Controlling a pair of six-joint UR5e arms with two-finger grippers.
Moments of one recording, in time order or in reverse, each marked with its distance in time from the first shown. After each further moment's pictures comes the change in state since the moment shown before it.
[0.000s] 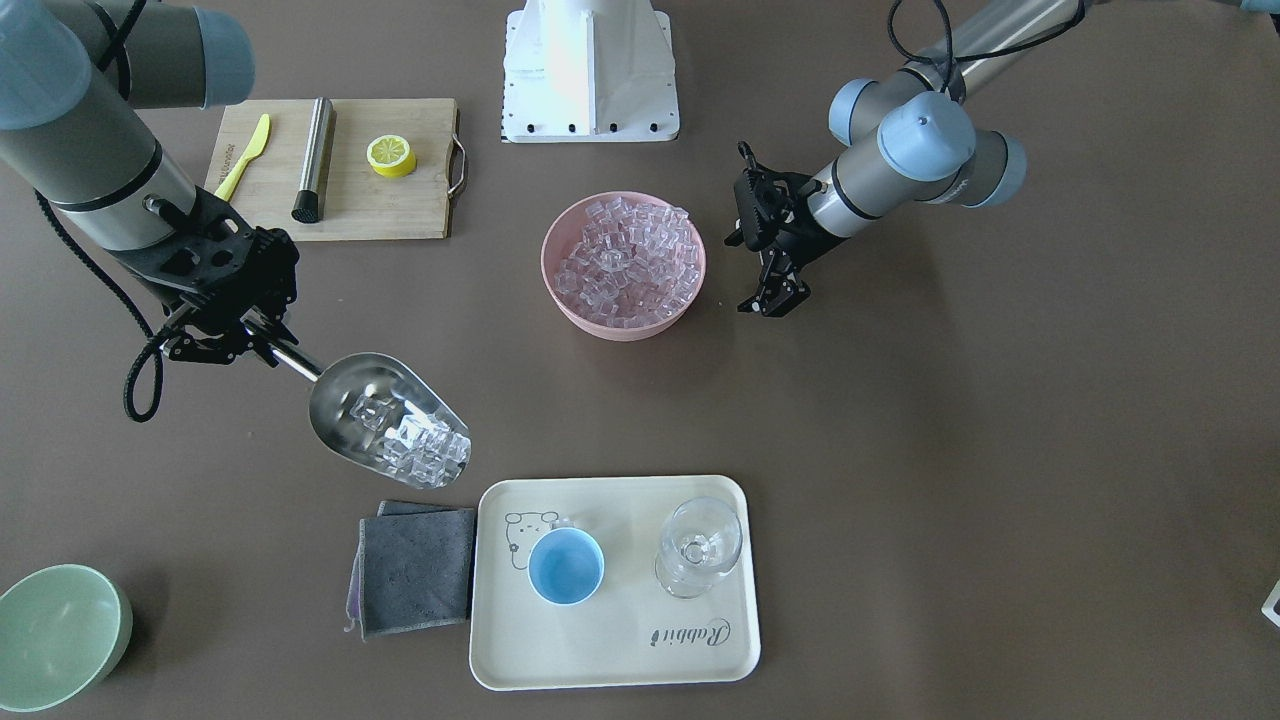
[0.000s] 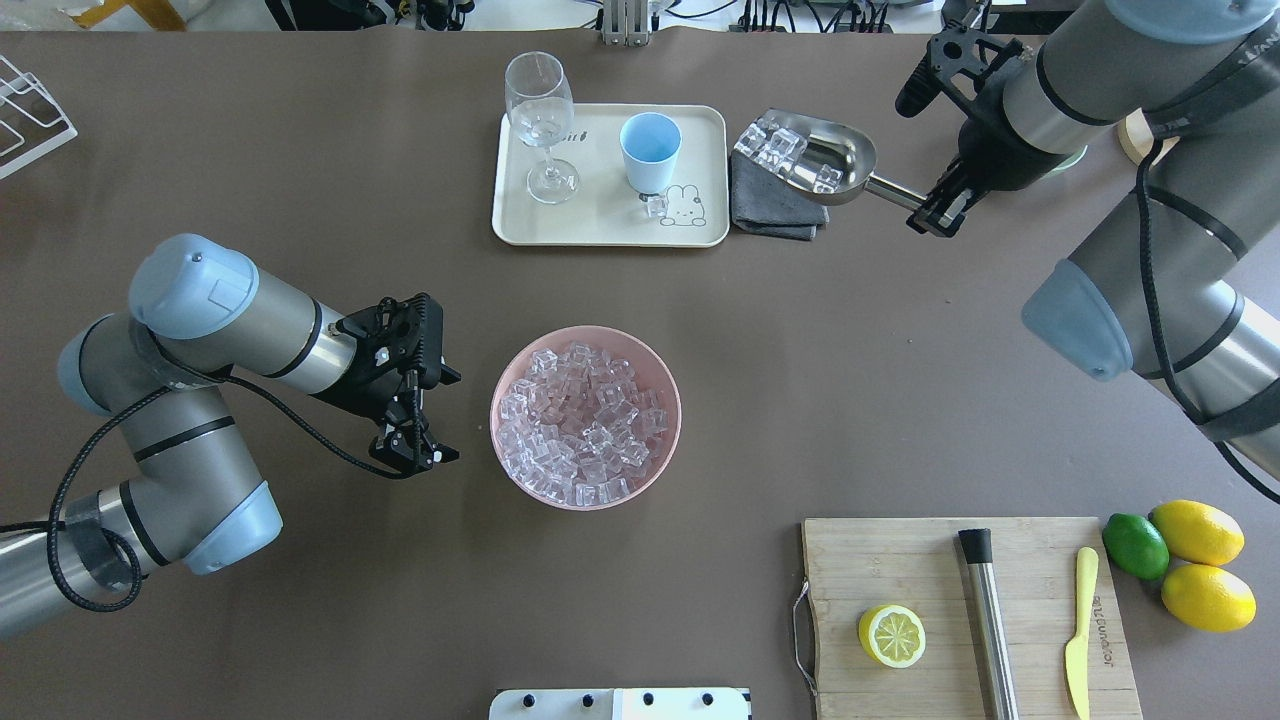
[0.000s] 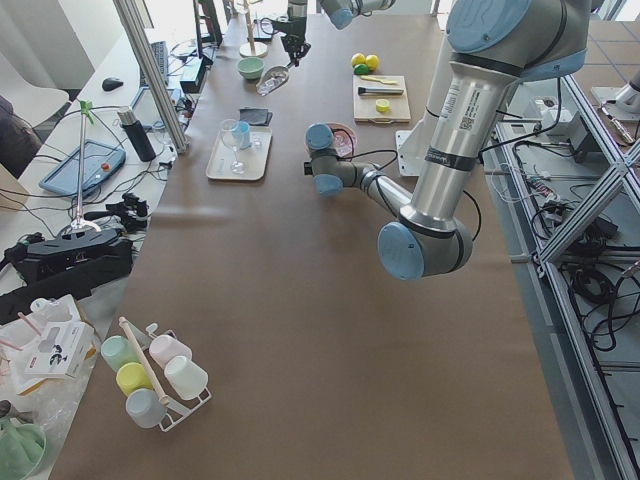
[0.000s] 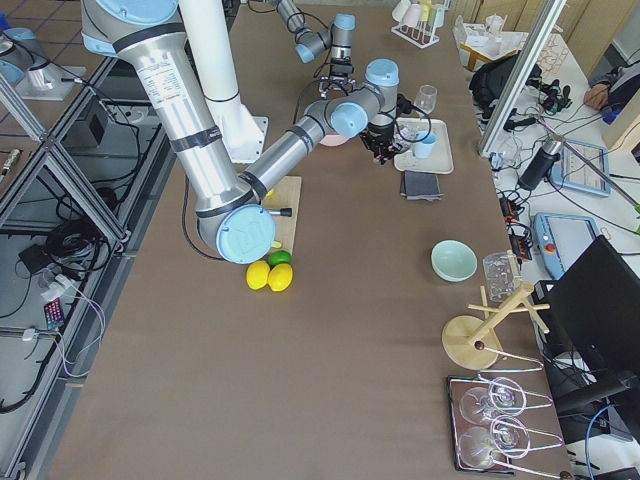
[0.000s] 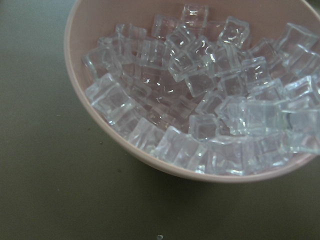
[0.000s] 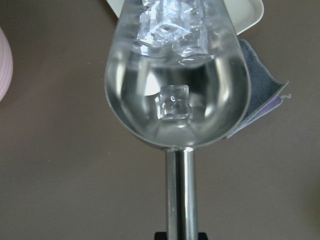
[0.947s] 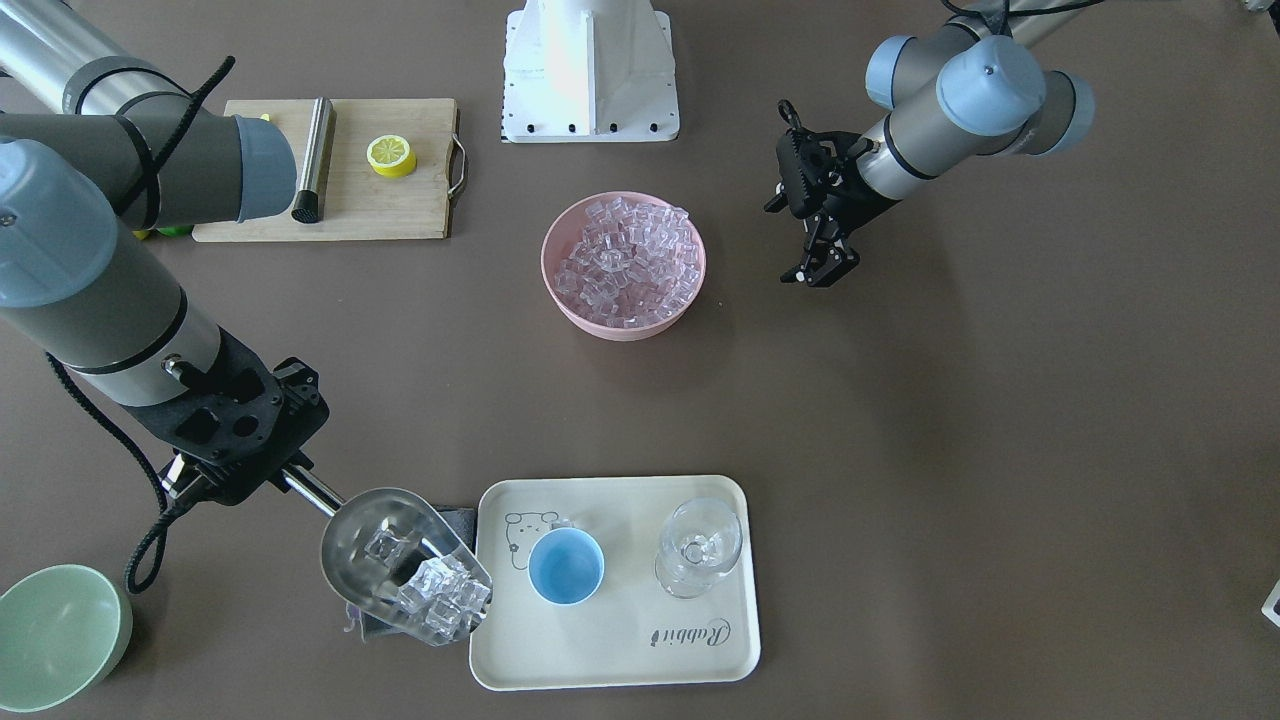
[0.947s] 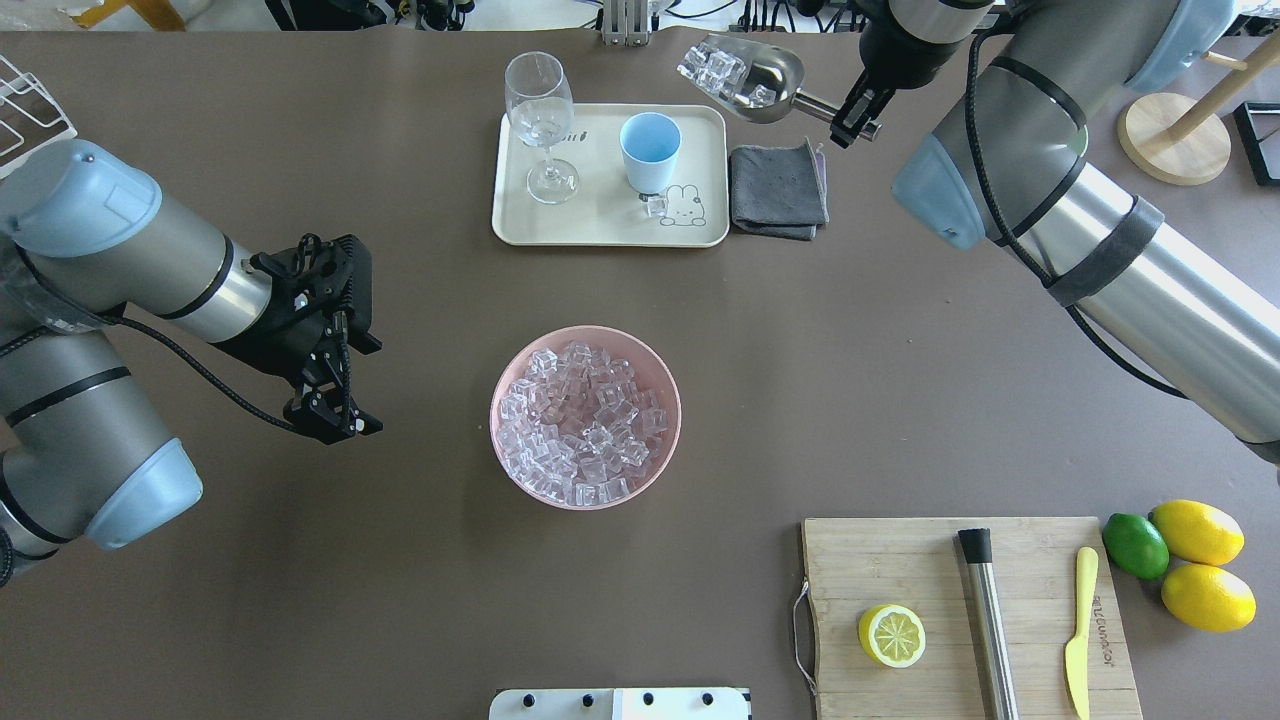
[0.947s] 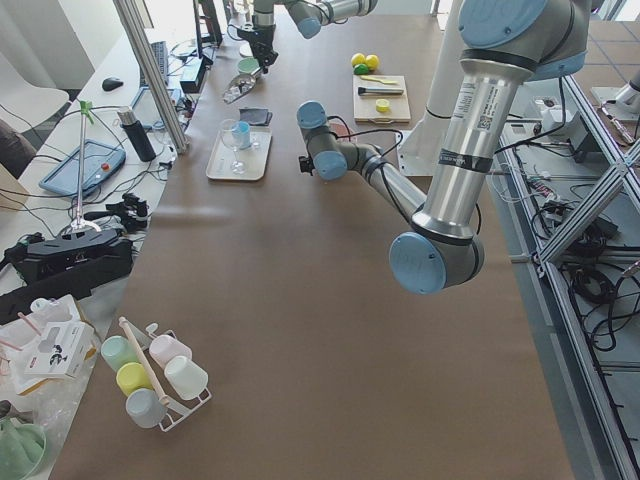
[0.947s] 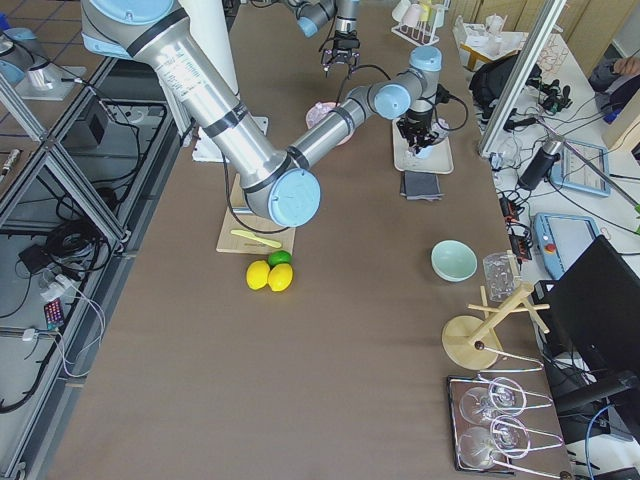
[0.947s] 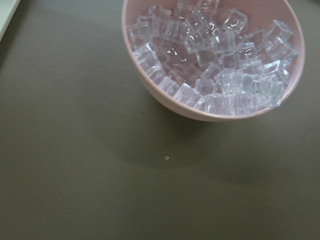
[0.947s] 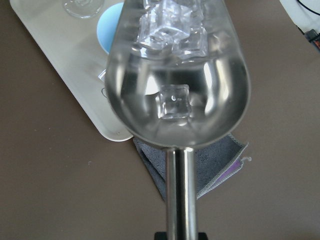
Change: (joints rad) left arm -0.120 0.065 -0.240 0.395 -0.088 0.085; right arm 0.025 0.289 -0.333 0.004 -0.007 -0.009
